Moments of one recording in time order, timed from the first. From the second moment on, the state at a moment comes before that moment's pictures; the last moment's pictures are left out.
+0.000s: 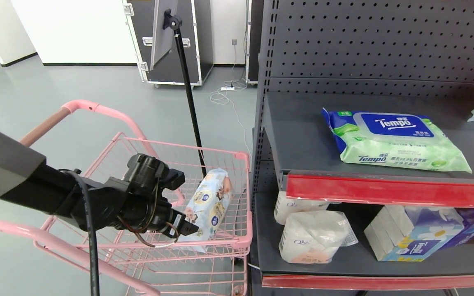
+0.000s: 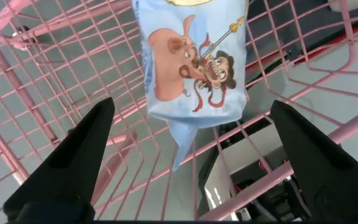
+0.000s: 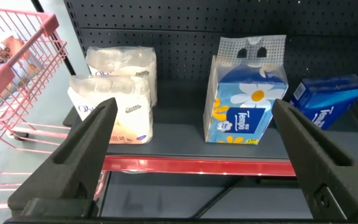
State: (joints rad) left arm -0.39 1.98 -0.87 -0.16 -0.10 0.05; right arm 0.00 0.00 0.00 0.01 -0.04 -0.03
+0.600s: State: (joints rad) left arm -0.43 2.15 -1.02 -0.16 -0.10 0.05; right arm 0.00 0.00 0.00 0.01 -0.04 -0.03
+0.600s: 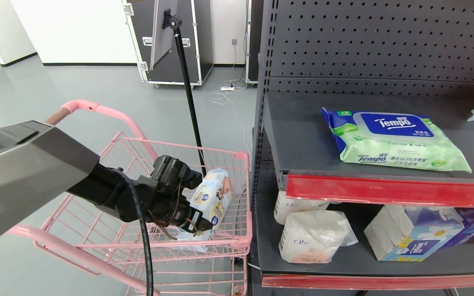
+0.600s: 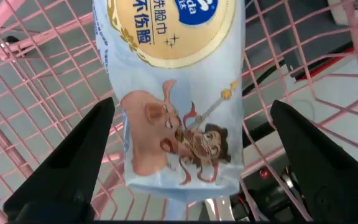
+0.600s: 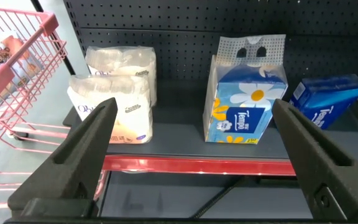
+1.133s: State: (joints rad) left arm -0.43 2.26 -1.07 -0.20 -0.10 0.05; right arm 0.00 0.00 0.00 0.01 -0.04 -0.03
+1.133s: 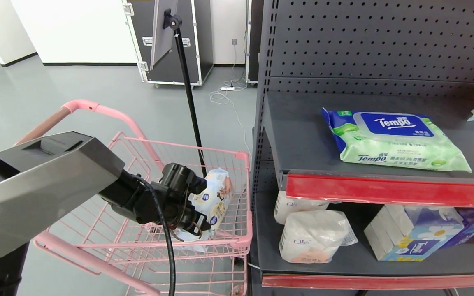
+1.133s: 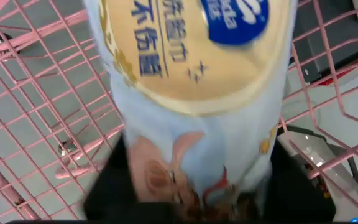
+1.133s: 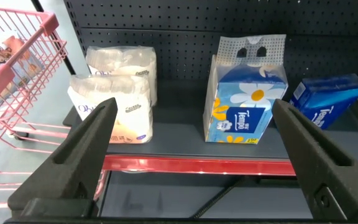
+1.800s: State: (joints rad) left arm -0.35 1.88 -0.94 -0.20 -0.09 0.04; right arm 0.00 0.00 0.00 0.01 -0.04 -0.03
